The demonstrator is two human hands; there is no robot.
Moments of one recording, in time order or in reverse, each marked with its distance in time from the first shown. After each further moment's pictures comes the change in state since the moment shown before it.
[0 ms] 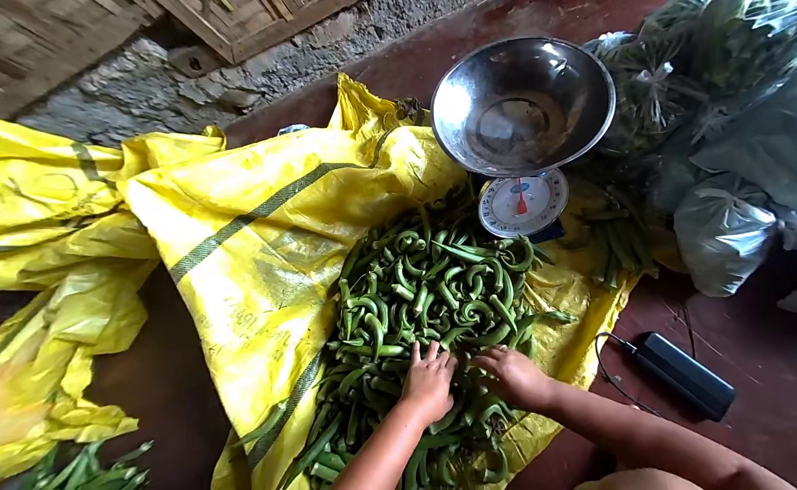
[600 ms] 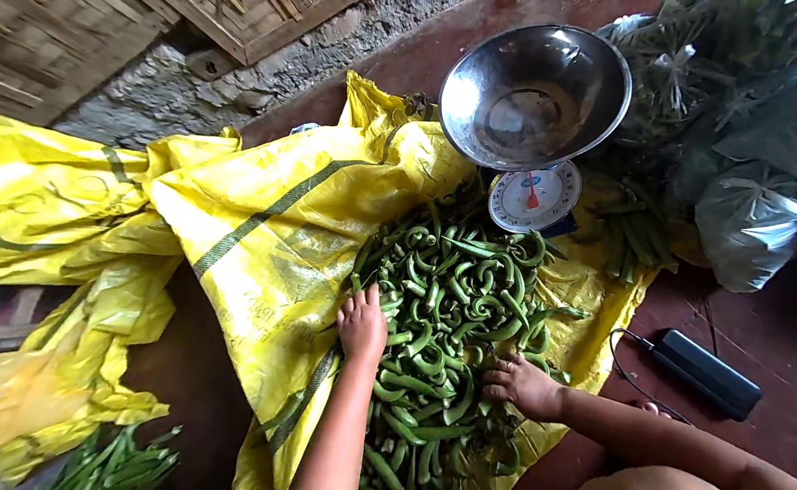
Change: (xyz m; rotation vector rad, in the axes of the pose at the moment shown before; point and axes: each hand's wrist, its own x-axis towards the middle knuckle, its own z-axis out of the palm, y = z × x) left_hand -0.031 -0.091 -0.071 -0.117 0.690 -0.587; right_hand -0.004 0.033 0.044 -0.270 -0.160 -0.272
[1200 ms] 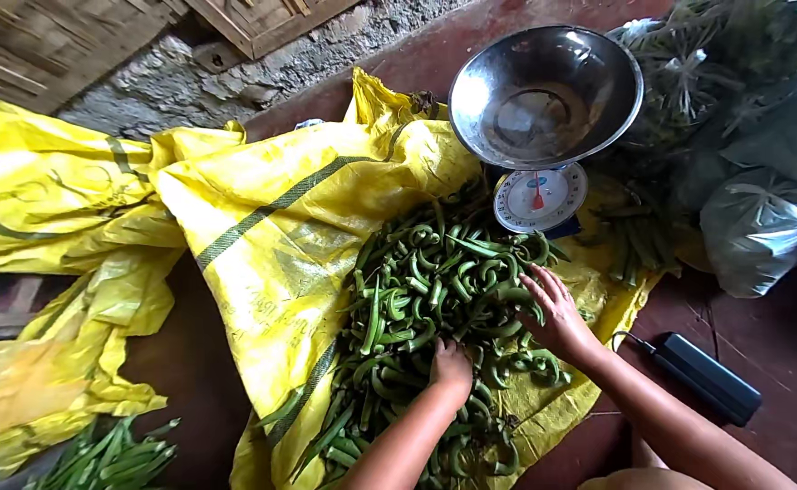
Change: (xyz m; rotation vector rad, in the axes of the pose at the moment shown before) left_hand -0.073 0.103 0.059 0.331 -0.805 0.543; right_hand -0.023 0.009 -0.106 0.067 0.839 0.382
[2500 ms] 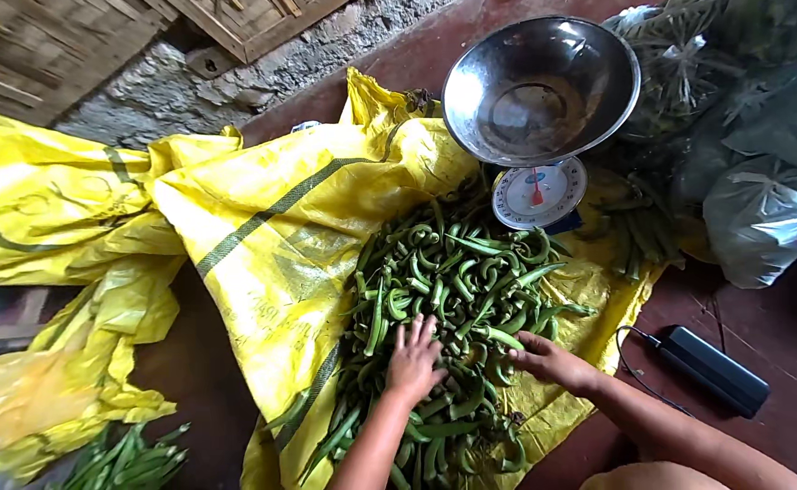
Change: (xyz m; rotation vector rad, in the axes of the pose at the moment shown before) left_hand -0.007 -0.083 0.035 -0.167 0.418 -0.008; right_hand -0.035 -0.007 0.027 0.953 -0.658 0.582
